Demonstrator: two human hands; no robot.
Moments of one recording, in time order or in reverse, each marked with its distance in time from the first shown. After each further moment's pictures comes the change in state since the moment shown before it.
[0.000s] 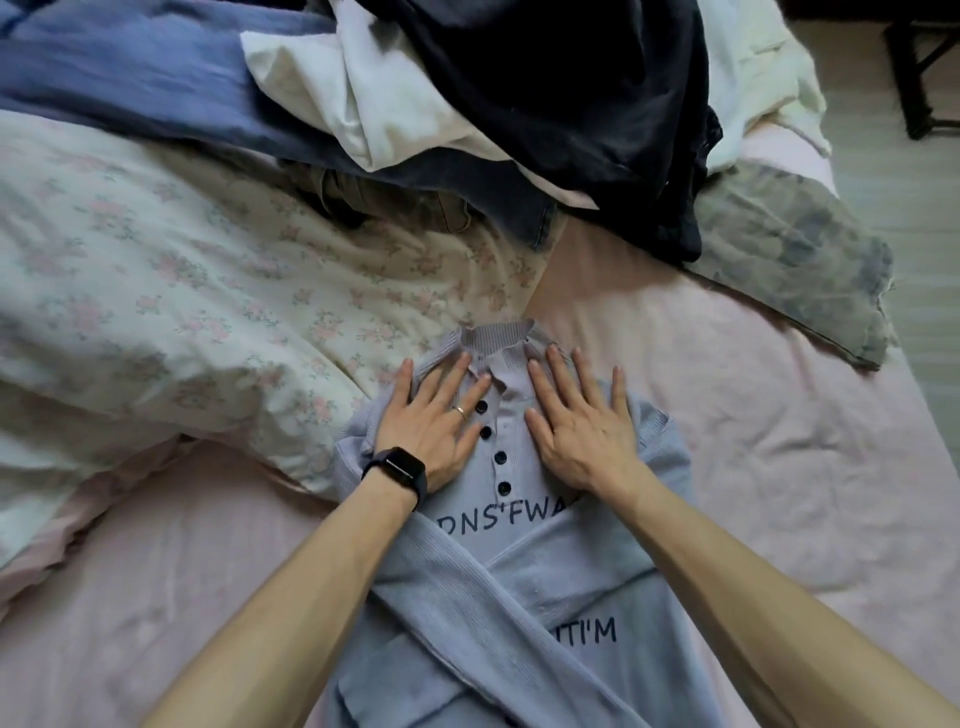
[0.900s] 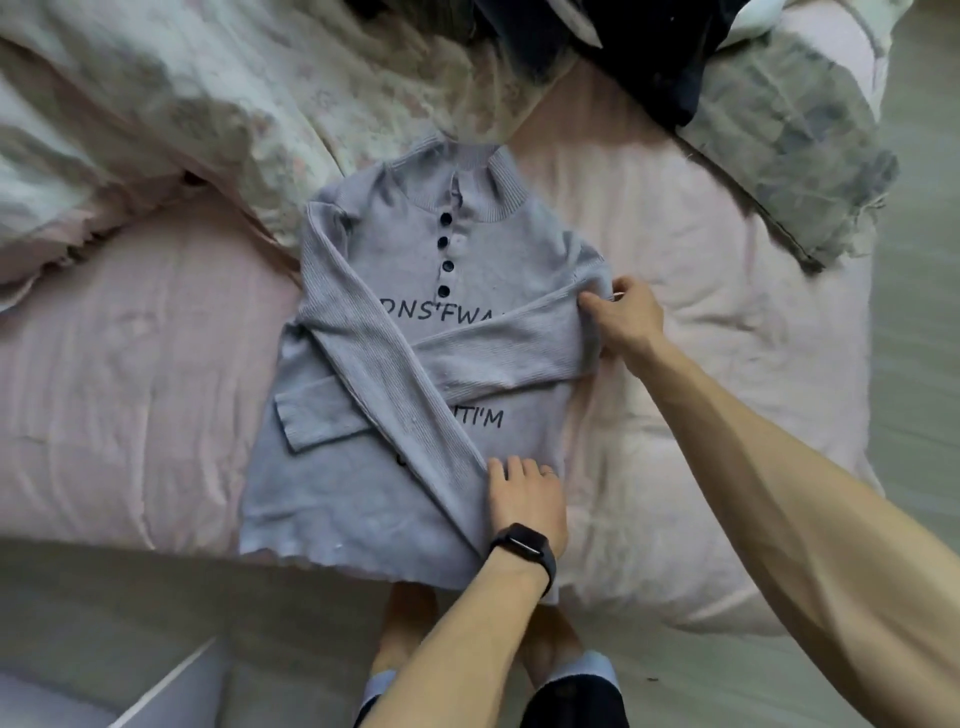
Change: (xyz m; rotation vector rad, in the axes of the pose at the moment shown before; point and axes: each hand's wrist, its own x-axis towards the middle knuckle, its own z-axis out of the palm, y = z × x) left_hand -0.164 0.350 -0.015 -0.341 -0.490 -0.351; right_hand -0.083 0.108 -0.031 0.856 -0.102 0.426
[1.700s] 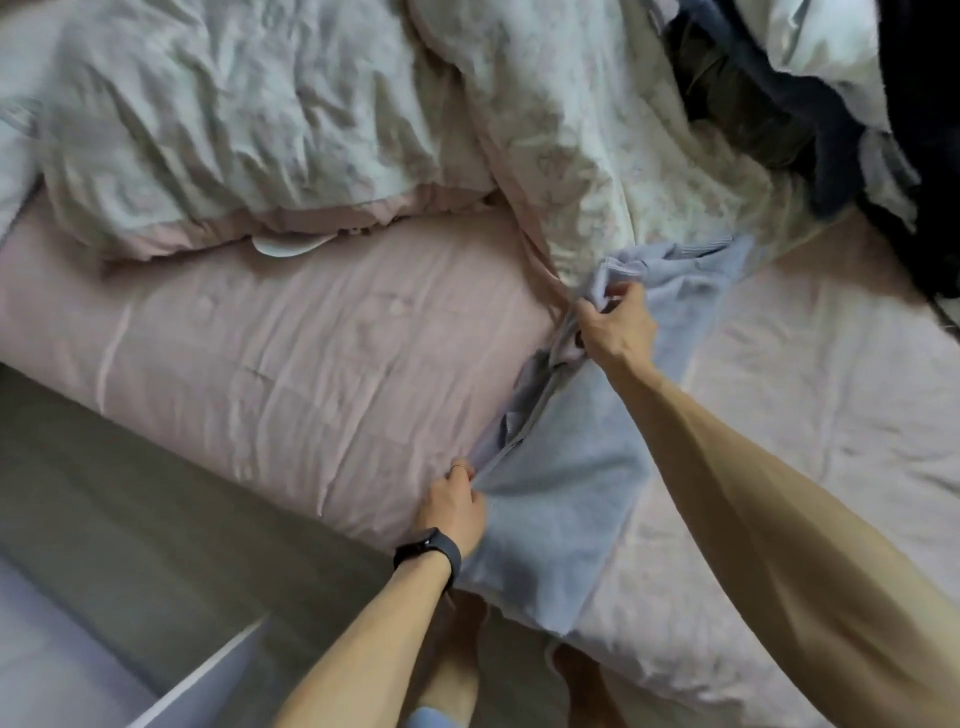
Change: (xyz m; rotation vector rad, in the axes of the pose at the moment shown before) left_hand -0.042 -0.333 0.065 -0.911 0.193 -0.388; right_hand -0.108 -0.205 0.244 -0.022 -0.058 -0.263
